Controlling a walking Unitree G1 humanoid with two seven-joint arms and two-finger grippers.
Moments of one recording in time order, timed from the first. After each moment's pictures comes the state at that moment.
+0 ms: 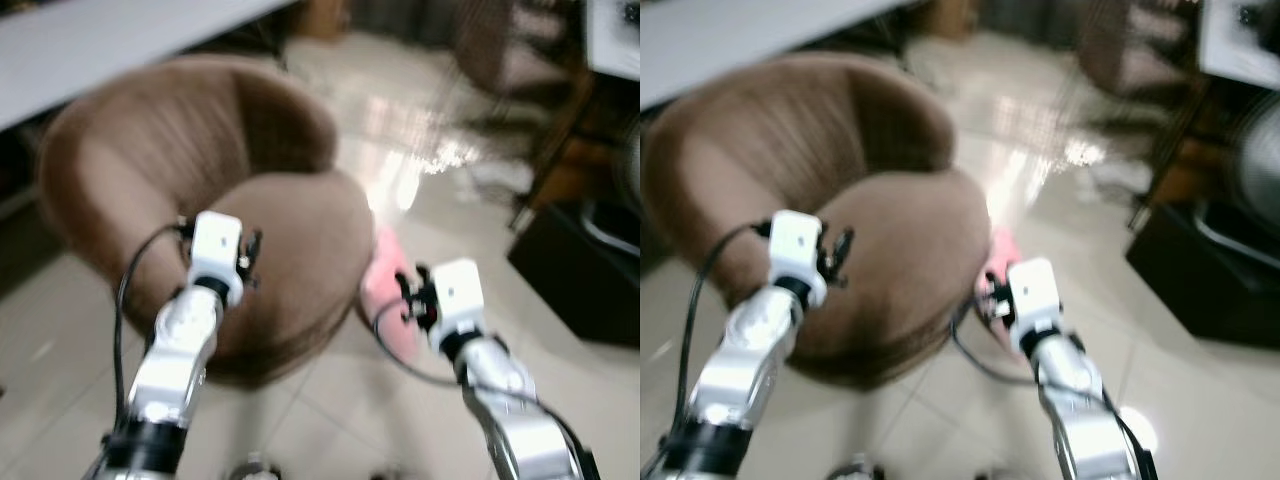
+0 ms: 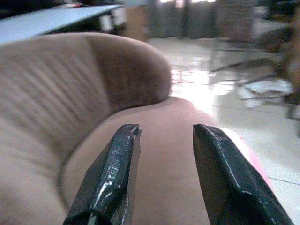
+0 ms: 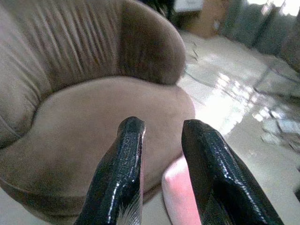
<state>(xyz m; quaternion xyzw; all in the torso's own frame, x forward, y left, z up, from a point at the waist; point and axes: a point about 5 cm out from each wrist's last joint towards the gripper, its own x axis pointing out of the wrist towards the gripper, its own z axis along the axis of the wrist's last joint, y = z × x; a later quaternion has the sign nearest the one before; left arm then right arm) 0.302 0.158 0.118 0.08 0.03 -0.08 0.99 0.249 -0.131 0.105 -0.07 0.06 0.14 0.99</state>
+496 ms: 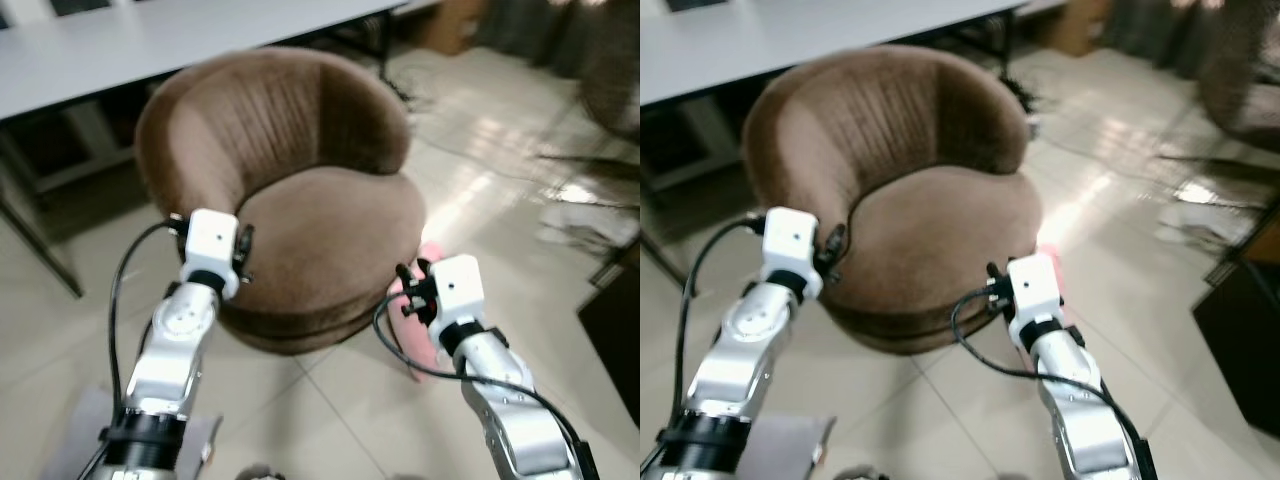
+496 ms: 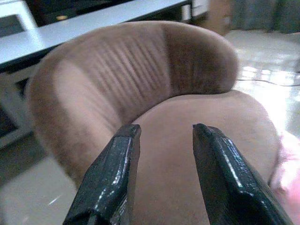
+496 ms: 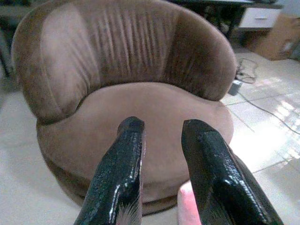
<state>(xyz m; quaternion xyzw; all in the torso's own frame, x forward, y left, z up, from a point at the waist) 0.304 0.160 0.119 0.09 0.03 -0.06 0.99 0.253 -0.135 0.101 -0.08 0.06 0.13 0.99</state>
